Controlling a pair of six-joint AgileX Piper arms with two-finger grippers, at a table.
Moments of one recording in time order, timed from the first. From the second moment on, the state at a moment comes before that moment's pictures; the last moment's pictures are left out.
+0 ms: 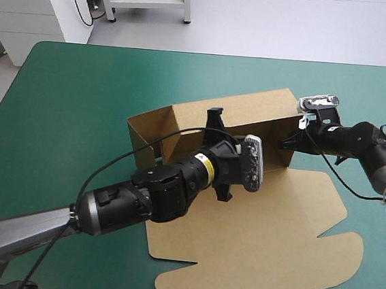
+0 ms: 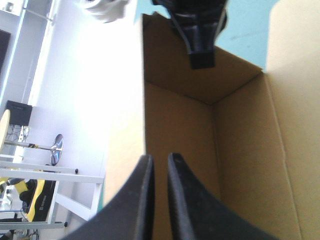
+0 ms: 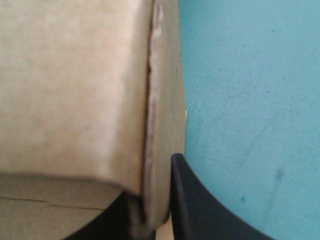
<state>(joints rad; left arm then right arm) -1.14 1.53 -1.35 0.86 0.54 0.03 0.03 1.53 -1.13 0.57 0.62 -0.66</state>
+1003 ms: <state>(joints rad) -0.09 1.33 -1.38 0.25 0.85 -0.06 0.14 1.80 -1.59 0.27 0.99 -0.17</state>
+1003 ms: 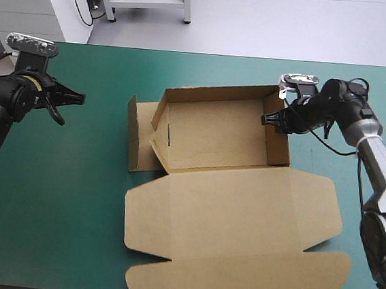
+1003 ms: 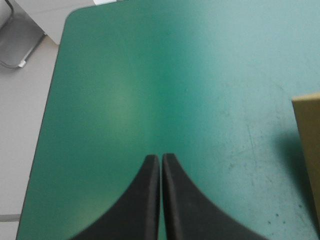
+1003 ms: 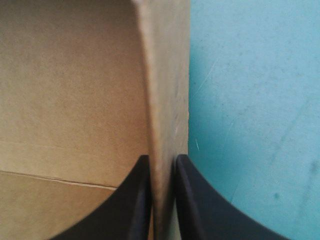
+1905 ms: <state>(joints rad) -0.06 1.34 -1.38 0.16 0.94 0.05 0.14 1.95 -1.95 0.18 1.24 -0.16</state>
